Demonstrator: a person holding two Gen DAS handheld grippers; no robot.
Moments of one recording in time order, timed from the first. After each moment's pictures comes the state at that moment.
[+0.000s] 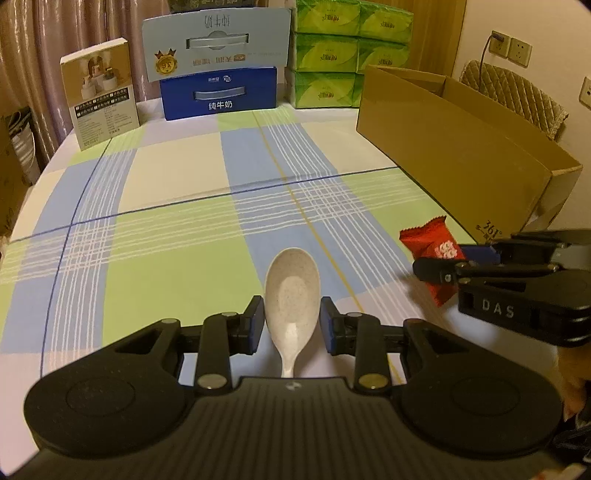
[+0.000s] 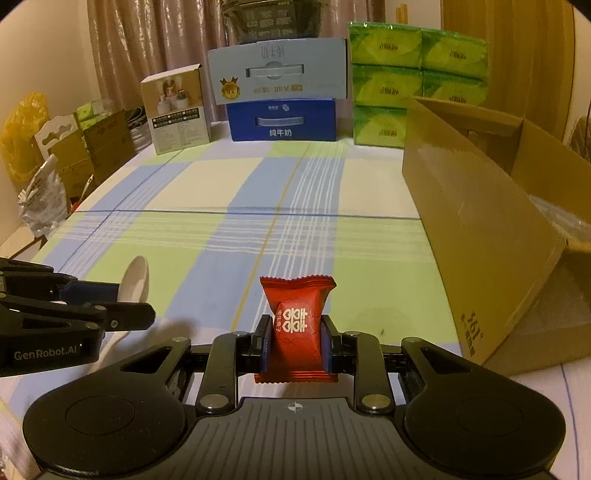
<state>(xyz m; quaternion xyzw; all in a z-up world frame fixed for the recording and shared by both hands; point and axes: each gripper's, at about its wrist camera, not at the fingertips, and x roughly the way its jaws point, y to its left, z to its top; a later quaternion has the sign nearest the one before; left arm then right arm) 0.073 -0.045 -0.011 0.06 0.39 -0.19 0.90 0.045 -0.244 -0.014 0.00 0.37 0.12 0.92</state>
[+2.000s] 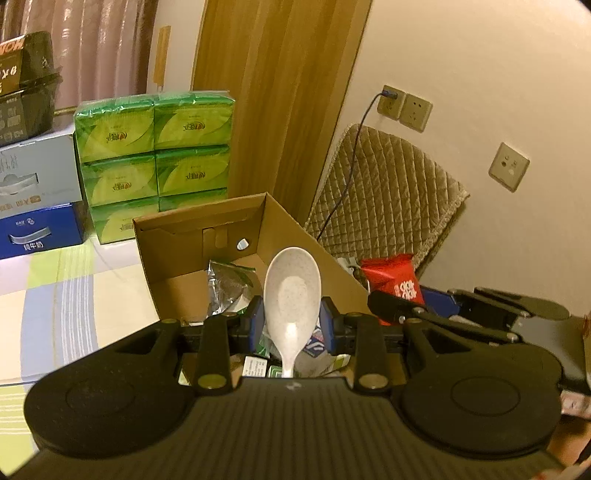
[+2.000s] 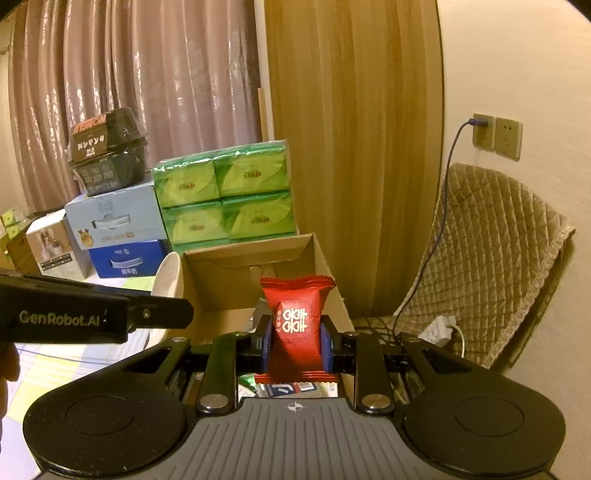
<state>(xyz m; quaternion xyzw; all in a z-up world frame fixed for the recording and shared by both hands) 0.141 -0.331 0.128 0.01 0.34 -0.32 0.88 0.079 -0.488 0.135 0.04 0.27 0.00 0.96</state>
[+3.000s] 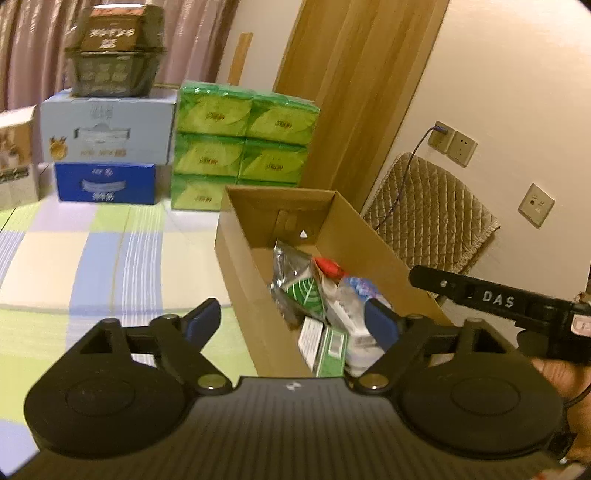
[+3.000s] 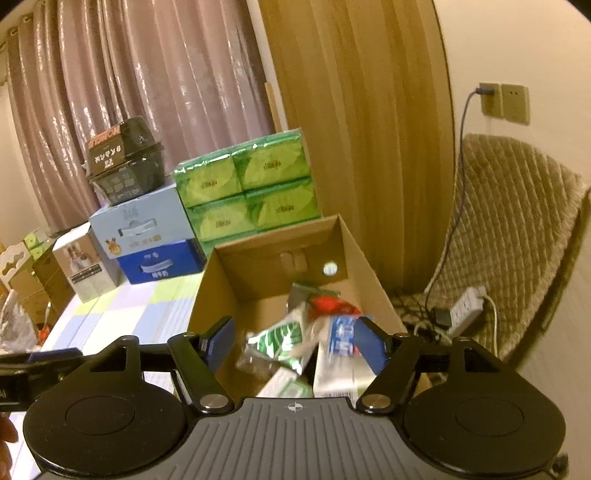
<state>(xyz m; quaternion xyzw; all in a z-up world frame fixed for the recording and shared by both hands) 0.089 -0.229 0.110 -0.07 0.33 -0.25 0.91 0.056 -0.484 0.133 0.11 0.28 0.03 0.95</state>
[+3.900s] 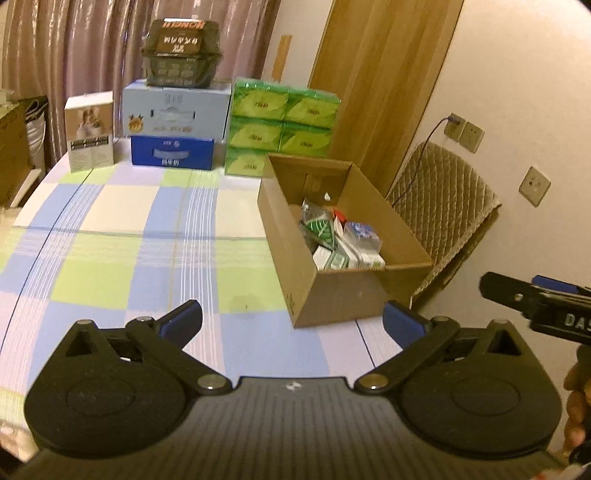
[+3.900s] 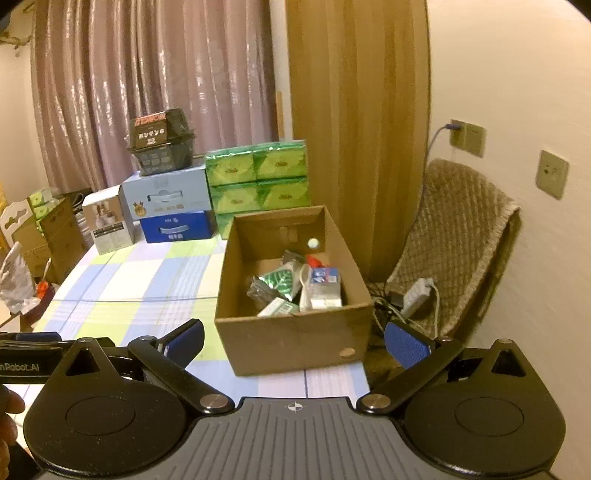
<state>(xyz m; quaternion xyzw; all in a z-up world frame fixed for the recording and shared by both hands) -0.076 -0.195 0.148 -0.06 0.36 -0.17 0.92 -0.127 -0.443 0.196 0.04 0.29 0.00 0.96</state>
